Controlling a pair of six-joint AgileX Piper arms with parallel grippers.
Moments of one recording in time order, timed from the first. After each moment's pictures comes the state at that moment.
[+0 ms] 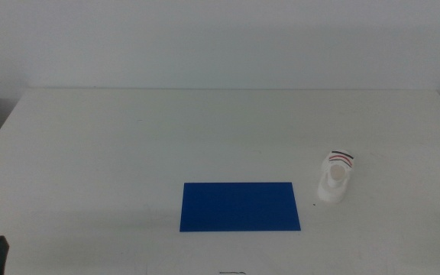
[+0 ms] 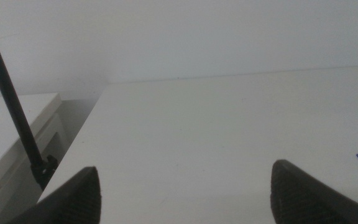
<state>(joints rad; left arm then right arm) 0.02 -0.01 0.03 -0.01 0.18 0.07 -0.06 -0.01 0.03 0.00 0.15 -0.07</state>
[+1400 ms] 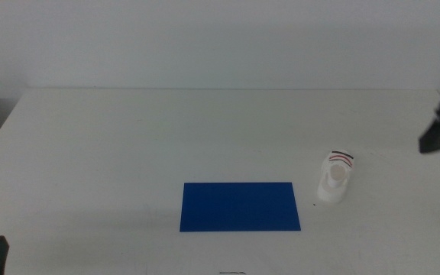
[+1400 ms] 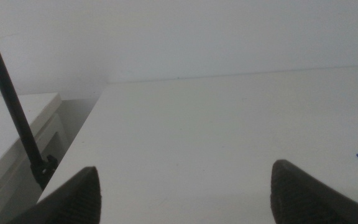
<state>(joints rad) 0.02 -0.01 0.03 -0.01 0.18 0.07 0.13 1.21 -1.13 0.06 1.07 0.21</state>
